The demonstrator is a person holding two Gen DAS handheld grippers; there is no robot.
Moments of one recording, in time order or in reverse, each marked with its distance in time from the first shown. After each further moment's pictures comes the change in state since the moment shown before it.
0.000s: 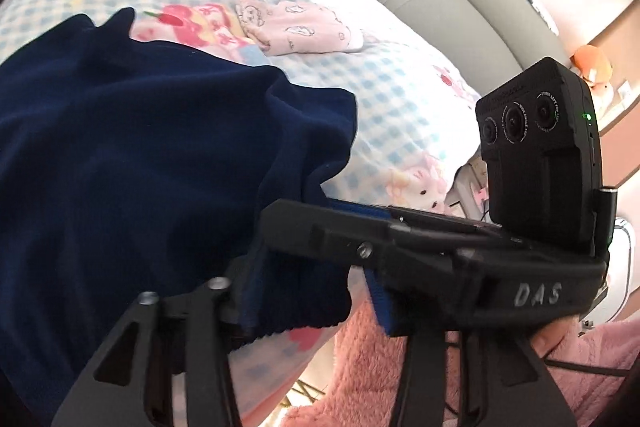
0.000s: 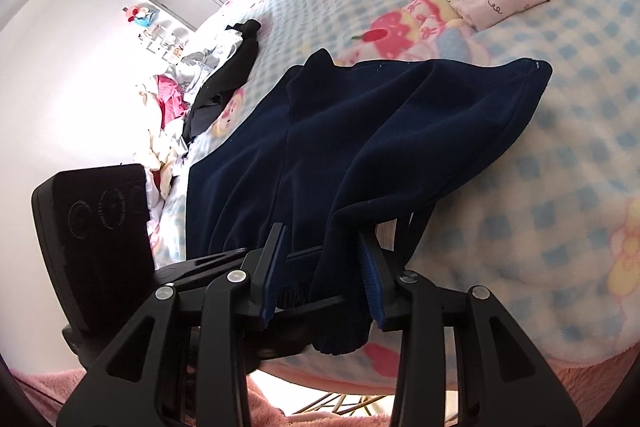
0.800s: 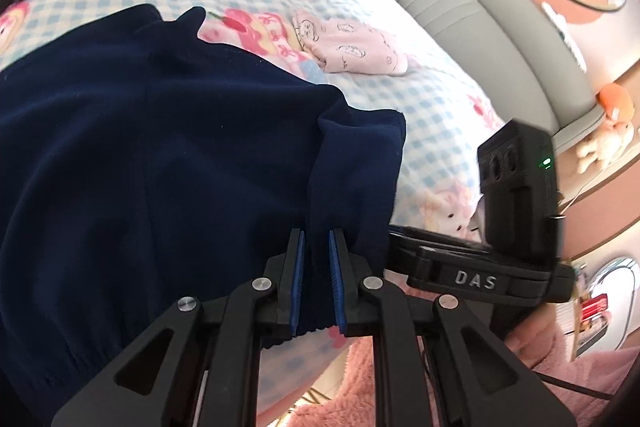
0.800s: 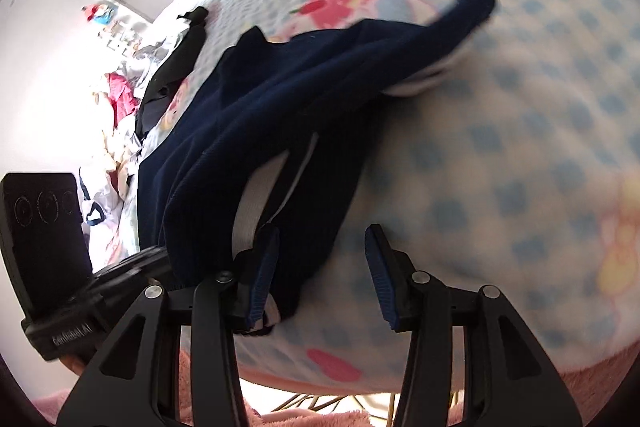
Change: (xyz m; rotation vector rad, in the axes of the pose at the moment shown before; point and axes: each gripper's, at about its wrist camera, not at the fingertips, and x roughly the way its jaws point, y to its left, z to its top) left arm -0.014 0.027 0.009 -0.094 -0.038 0.108; right arm 0.021 -0.028 -0.001 0.052 0.073 -0.117
